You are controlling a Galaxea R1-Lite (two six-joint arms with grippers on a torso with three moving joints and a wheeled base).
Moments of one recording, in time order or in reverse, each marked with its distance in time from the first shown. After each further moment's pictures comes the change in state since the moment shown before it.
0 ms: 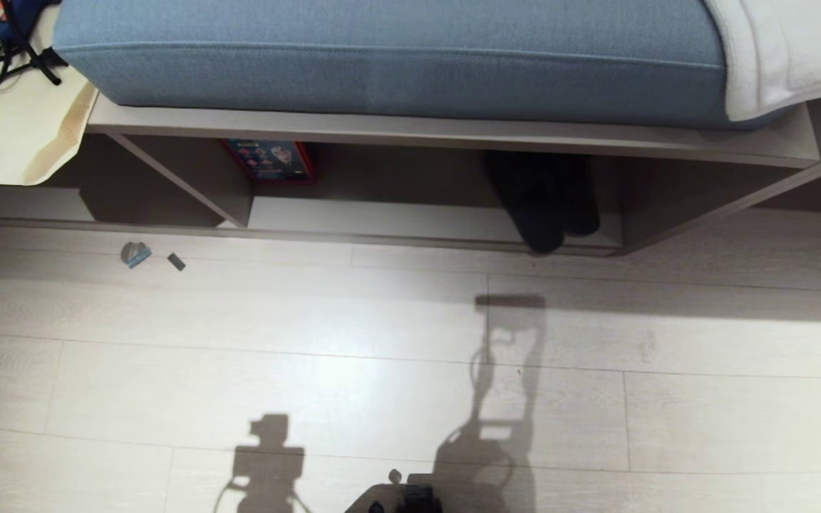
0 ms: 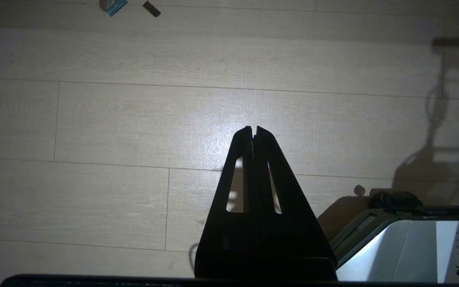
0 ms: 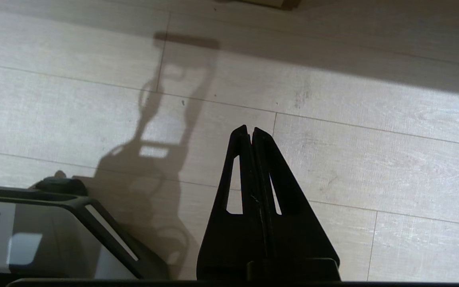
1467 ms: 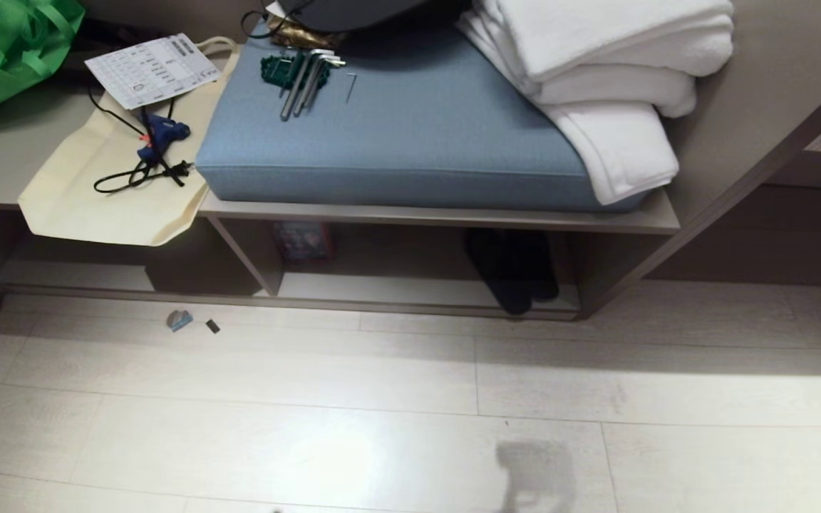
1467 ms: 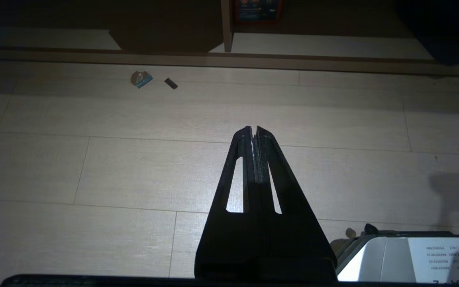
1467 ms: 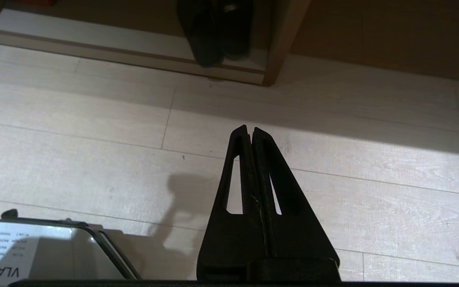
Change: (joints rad) left arm 0.000 0.000 0.000 0.000 0.000 0.000; right arm 0.000 0.002 0.003 -0.011 0.000 0.002
